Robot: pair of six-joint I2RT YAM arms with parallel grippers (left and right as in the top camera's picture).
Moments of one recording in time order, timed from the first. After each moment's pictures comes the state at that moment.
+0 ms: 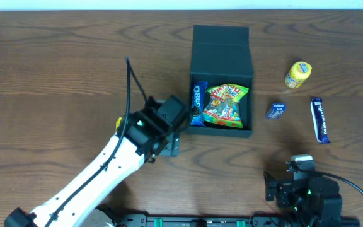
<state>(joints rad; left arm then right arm) -0.69 1.35 1.12 -1.20 -0.25 -0.55 0.12 0.07 0.36 -1.05 -0.05 0.04</state>
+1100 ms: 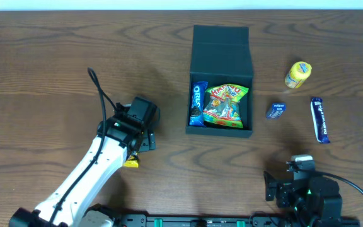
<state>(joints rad) -0.42 1.32 0.84 -0.94 -0.28 -0.55 0.12 0.07 0.36 -1.05 -0.05 0.04</state>
